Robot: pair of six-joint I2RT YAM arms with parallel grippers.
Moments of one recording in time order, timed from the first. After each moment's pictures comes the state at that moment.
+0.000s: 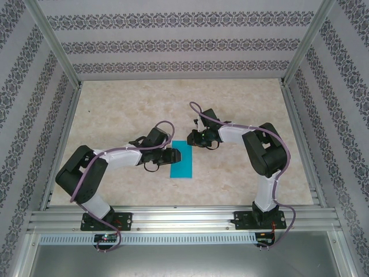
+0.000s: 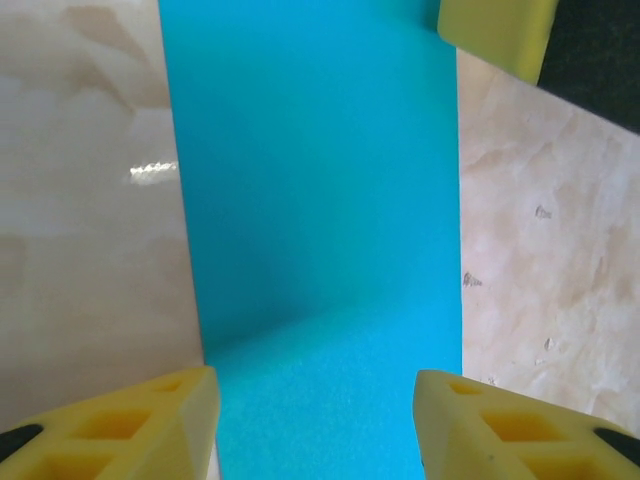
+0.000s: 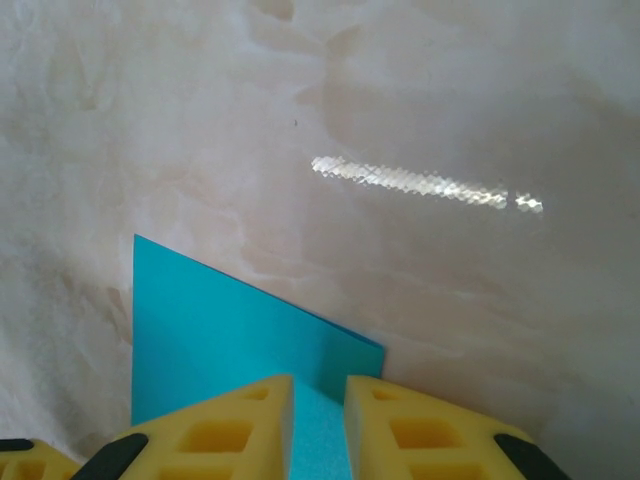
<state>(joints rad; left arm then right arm) -0.64 1.61 0.79 -0.17 0.33 -0.75 0.49 1.95 1.11 -0.23 -0.43 0.50</state>
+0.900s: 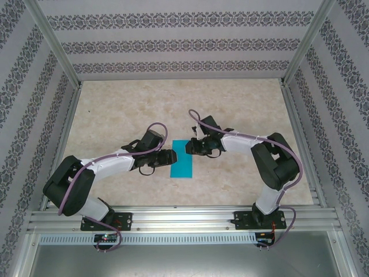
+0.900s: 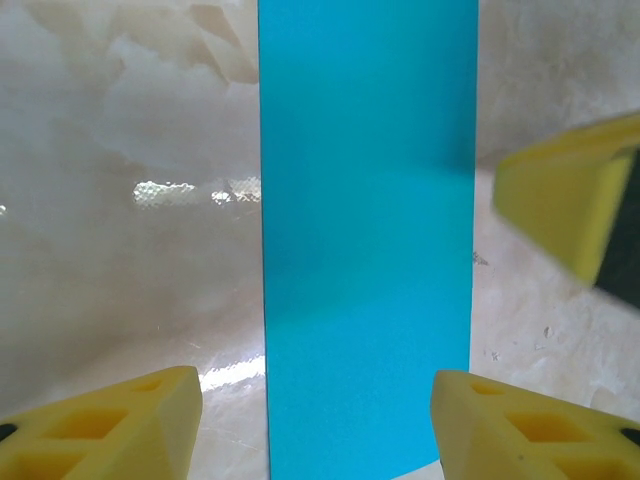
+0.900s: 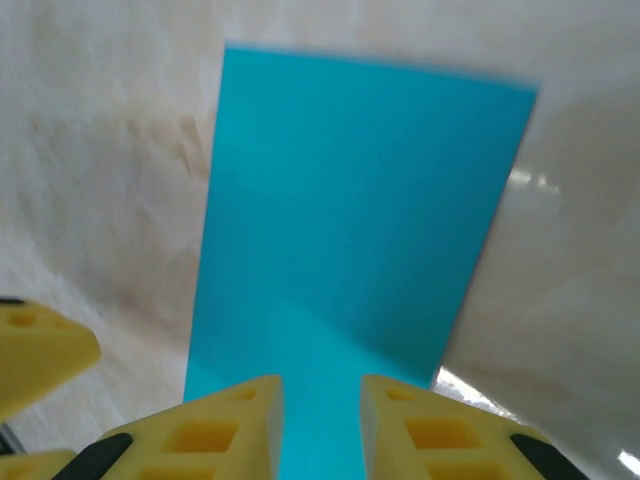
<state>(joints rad) -0.64 1.48 0.72 -0.21 0.26 -0.79 0.58 1.77 0.96 -0.25 -0.44 0.53</state>
